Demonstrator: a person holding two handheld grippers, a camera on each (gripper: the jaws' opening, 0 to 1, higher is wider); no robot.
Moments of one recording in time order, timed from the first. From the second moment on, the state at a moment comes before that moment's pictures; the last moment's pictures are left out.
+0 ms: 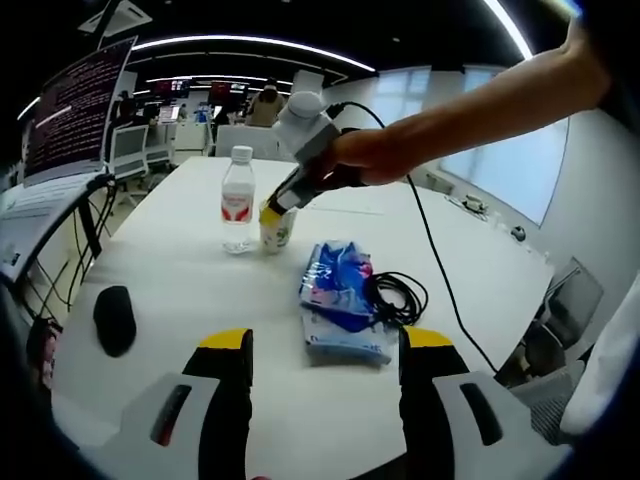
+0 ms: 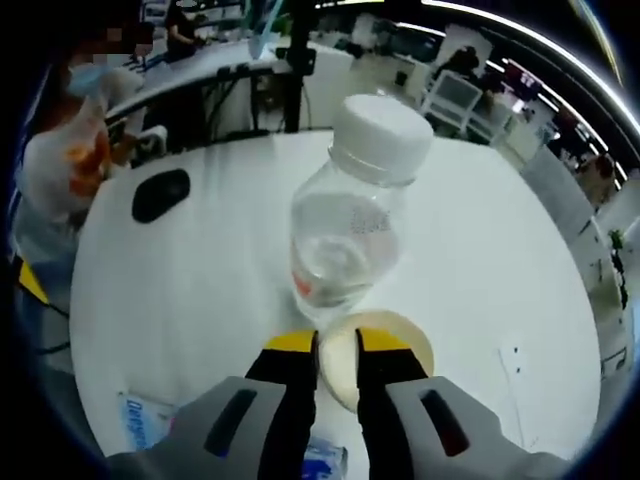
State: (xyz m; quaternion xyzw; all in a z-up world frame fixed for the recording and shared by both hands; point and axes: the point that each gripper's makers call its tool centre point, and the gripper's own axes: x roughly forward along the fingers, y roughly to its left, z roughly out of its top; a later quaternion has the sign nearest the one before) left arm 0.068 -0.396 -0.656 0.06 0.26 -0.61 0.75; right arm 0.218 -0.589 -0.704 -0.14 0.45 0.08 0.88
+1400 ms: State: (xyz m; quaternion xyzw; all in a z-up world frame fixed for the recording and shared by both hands) left arm 0.034 -0.389 -0.661 0.08 0.28 -0.67 0.69; right arm 0.075 -0.551 -0.656 -0.03 0.34 -0.05 0.94
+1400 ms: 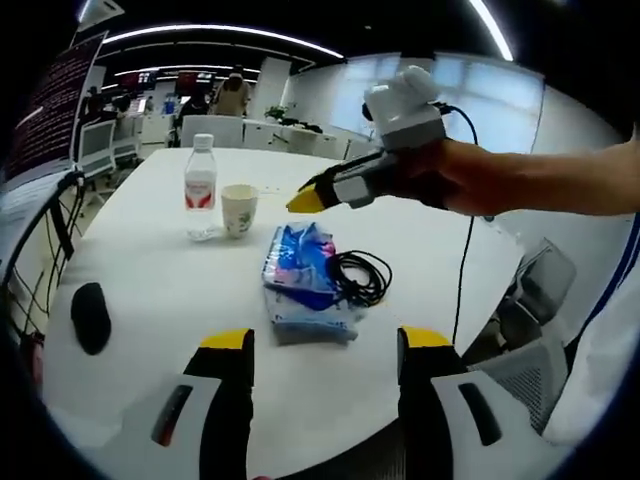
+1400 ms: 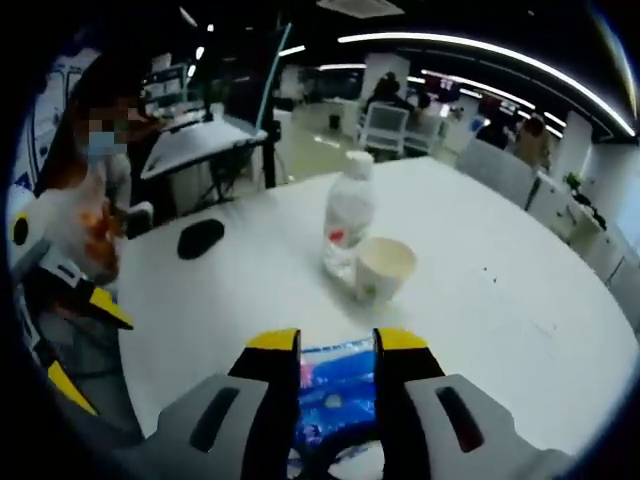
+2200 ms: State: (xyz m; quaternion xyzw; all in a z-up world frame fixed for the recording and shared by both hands) left arm 0.013 -0.412 -0.658 0.08 0.29 -0.66 0.69; right arm -0.119 -0.590 -0.728 0.11 0.38 -0.18 0.90
